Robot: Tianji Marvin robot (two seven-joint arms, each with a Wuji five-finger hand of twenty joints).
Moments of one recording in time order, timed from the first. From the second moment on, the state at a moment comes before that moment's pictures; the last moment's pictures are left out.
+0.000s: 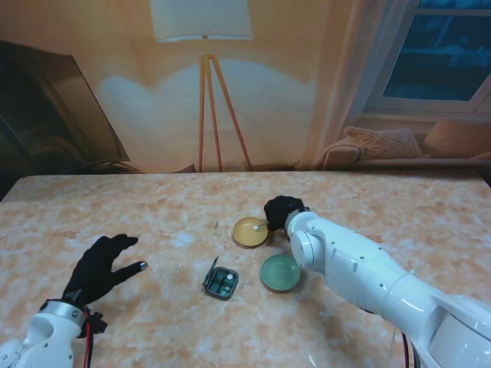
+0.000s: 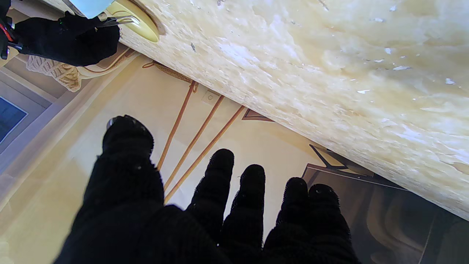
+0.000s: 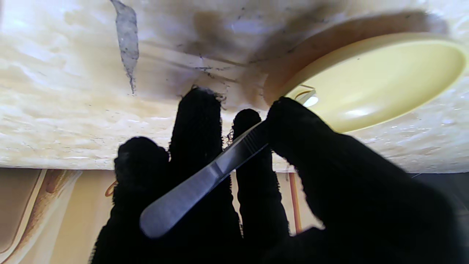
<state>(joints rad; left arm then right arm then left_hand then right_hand) 2.00 -1.12 -1.63 -1.81 0.64 -0.11 0.10 -0.81 -1.27 0.42 -0.89 -0.57 0.23 -0.07 0.77 -0.12 -0.01 -0.07 0.49 0.21 0.11 0.37 0.37 0.18 0.19 0.21 0.12 0.24 0.14 0.87 0.04 0.11 0.35 0.20 0.66 -0.66 0.98 -0.09 0.79 0.02 0.88 0.28 1.05 0.17 0.66 0.46 1.17 -0.09 1.00 0.49 0.85 -0.04 1.33 0.72</state>
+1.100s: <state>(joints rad) 2.01 -1.12 -1.64 -1.80 0.64 -0.11 0.10 -0.81 -1.29 0.41 -0.86 -0.55 0.23 -0.10 0.77 -0.12 -0.01 -0.07 0.49 0.21 0.11 0.37 0.37 0.18 0.19 0.21 0.12 0.24 0.14 0.87 0.04 0.11 0.35 0.20 0.65 -0.70 0.99 -0.09 0.86 0.02 0.89 0.28 1.16 0.15 0.73 0.48 1.31 -0.11 1.09 0.49 0.98 -0.04 1.42 0.73</state>
